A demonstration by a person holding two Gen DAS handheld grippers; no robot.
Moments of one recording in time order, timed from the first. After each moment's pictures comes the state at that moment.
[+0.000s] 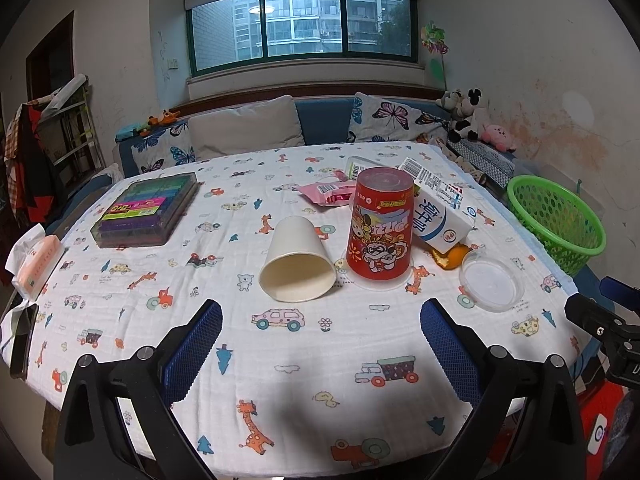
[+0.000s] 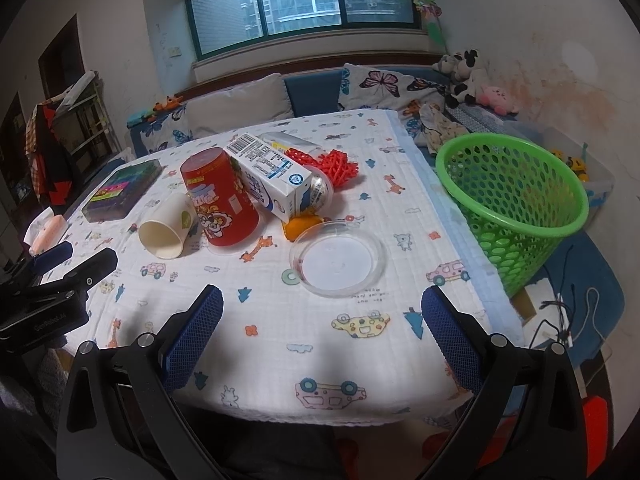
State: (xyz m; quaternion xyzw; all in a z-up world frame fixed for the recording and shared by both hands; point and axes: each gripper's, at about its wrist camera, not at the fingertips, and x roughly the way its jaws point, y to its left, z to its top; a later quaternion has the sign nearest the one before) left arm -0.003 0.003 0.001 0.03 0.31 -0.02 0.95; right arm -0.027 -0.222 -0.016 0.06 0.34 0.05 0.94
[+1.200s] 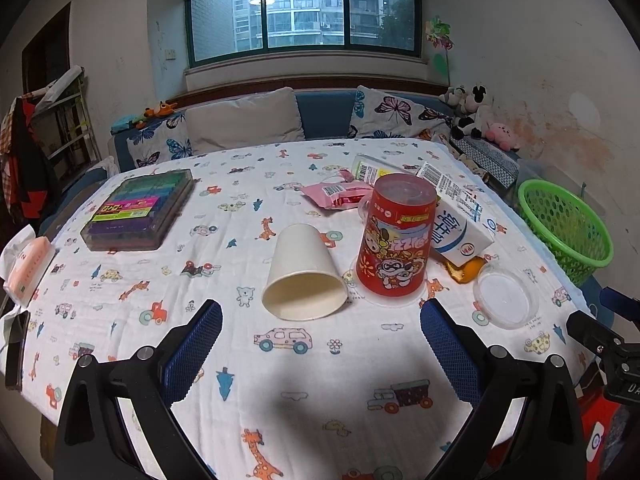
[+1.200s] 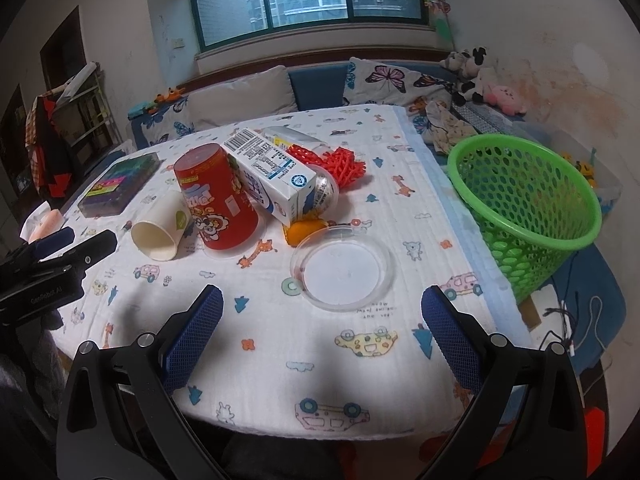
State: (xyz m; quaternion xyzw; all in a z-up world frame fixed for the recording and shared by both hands) left arm 0.036 0.013 -0.004 0.02 0.33 -0.02 0.94; right arm -0.002 -0.220 -0.021 0.05 0.35 0.06 0.93
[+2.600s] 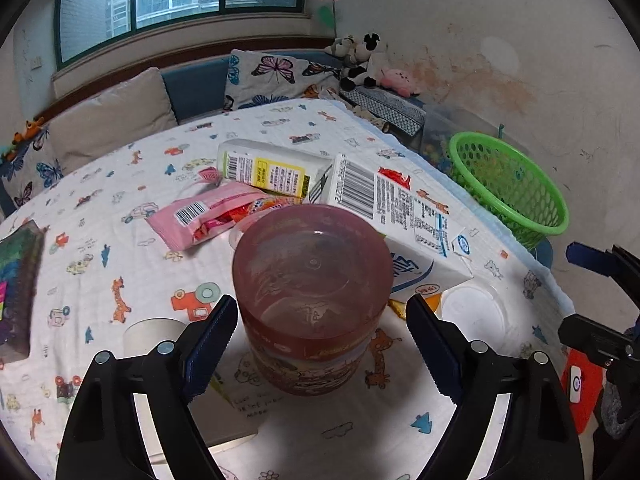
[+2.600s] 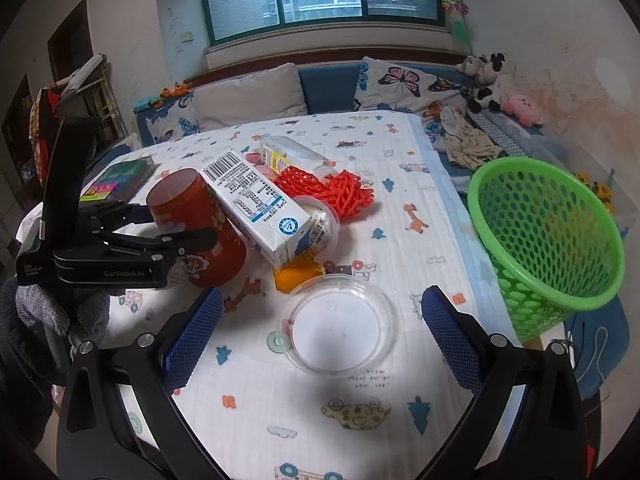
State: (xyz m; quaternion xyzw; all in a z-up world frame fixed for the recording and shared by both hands) left arm 0.173 -0.042 -0.036 0.06 0.40 -0.24 0.88; right arm 0.056 -0.224 -0.016 0.03 0.35 0.09 0.93
